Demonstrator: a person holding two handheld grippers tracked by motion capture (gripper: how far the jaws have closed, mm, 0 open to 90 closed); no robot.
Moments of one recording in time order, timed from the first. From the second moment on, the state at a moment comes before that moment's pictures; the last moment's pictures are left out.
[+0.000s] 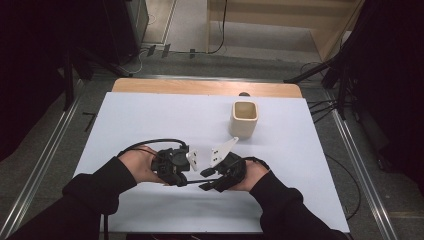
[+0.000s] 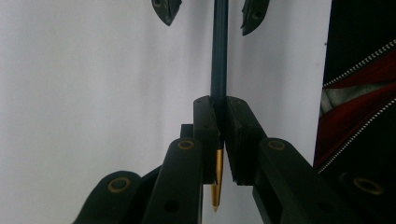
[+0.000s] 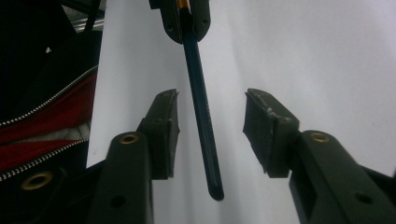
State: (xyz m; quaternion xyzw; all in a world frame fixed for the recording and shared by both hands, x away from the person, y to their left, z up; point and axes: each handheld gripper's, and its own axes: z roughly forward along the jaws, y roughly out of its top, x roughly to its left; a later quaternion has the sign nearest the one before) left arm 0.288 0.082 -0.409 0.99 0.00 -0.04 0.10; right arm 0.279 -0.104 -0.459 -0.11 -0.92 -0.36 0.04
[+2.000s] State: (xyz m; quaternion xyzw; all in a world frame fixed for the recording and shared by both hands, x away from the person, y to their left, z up) left arm 0.323 0.134 -0.405 0.95 0.17 -0.05 0.24; right arm 0.278 -0.147 -0.465 -0.21 -0.91 -0.36 0.05
